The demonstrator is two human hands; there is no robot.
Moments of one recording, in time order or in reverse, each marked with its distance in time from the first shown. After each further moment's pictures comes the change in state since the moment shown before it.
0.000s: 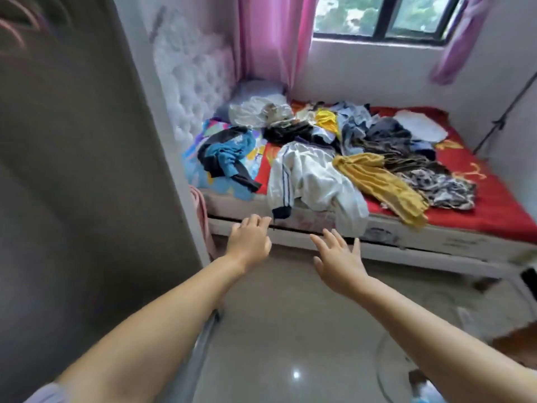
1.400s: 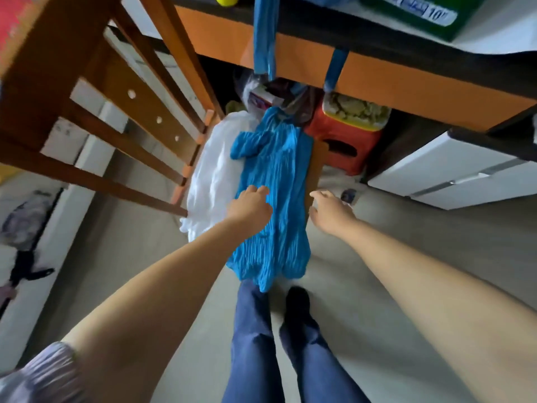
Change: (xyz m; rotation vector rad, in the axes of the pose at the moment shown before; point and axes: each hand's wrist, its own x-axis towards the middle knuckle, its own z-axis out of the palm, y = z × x) left_hand -0.155 0.692 0.382 0.218 -0.919 1.147; right_hand -0.489 0.471 0.258 0.871 -0.102 1.527
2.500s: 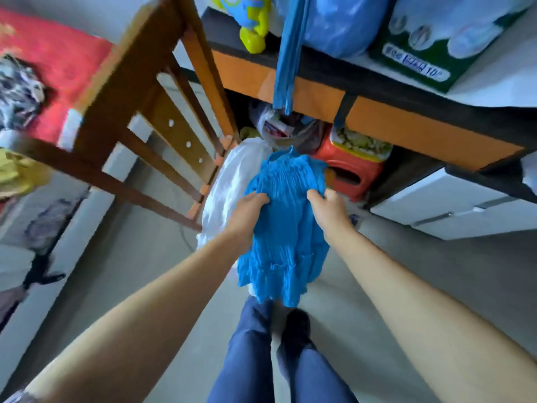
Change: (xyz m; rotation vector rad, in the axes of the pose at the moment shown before) left_hand -0.030 0.009 -0.058 -1.418 0.061 -0.328; right_hand -0.020 -0.069 -0.040 1.029 0.393 -0.004
